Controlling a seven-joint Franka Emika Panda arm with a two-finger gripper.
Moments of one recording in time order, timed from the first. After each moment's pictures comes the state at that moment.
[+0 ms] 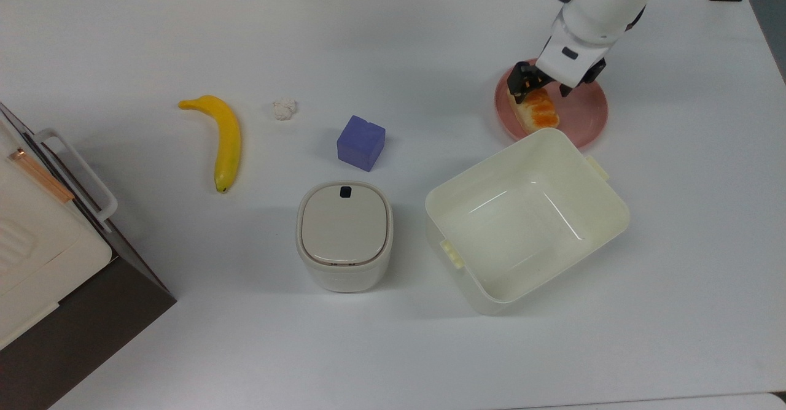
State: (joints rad) arm 0.53 0.40 0.09 -1.75 -0.05 2.05 0.43
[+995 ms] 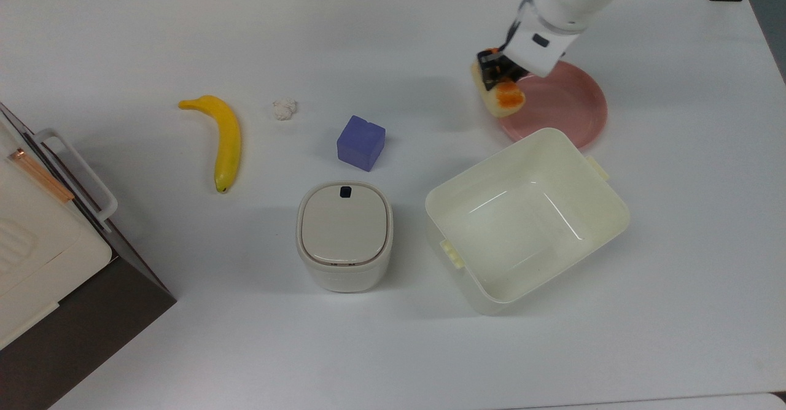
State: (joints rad) arm 0.49 0.31 0.03 -1.71 -0.10 1.82 0.25
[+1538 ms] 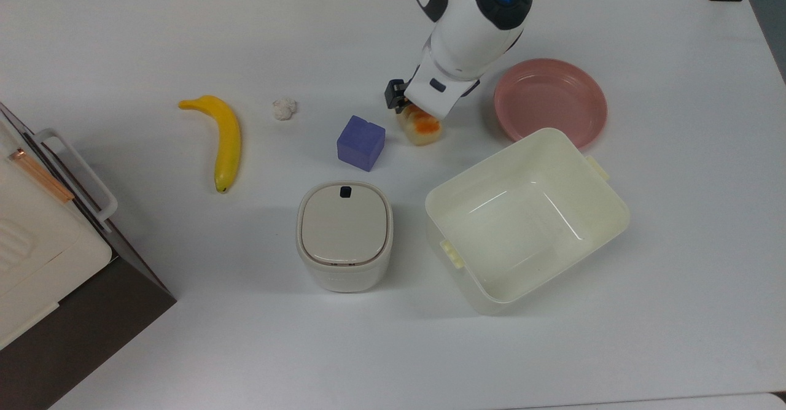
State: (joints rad) arm 0.43 0.33 -0.13 -1.80 -0.10 1.86 0.07
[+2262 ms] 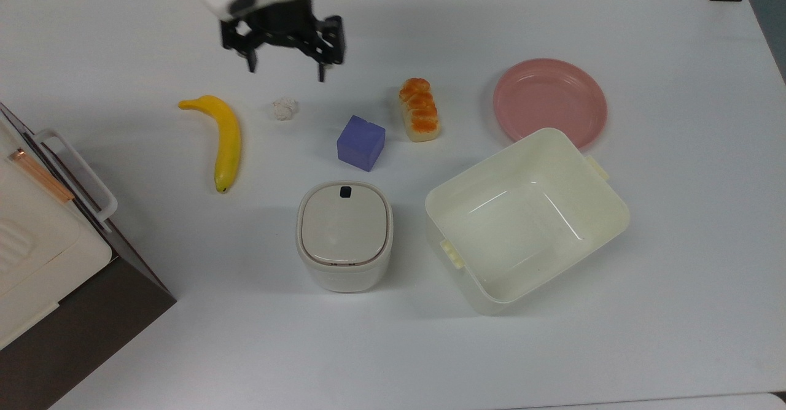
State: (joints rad) arm 0.04 0.11 -0.10 -1.70 -0.06 1.86 0.07
